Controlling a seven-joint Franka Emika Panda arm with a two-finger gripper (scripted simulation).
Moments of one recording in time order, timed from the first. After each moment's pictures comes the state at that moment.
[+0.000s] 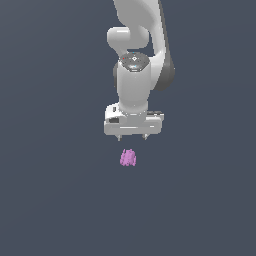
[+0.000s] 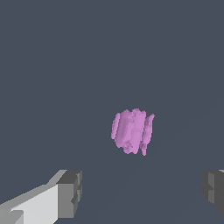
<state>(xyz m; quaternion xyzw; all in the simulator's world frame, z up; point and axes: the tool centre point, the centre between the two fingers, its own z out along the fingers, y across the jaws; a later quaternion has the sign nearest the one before) 0.017 0.017 0.186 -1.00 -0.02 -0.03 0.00</state>
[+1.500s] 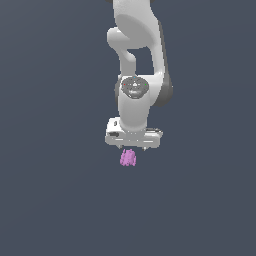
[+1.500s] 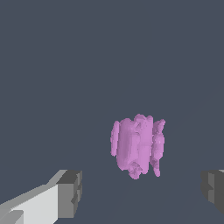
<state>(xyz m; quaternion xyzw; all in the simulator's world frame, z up) 0.034 0.017 0.138 -1.00 0.04 -0.01 0.00</state>
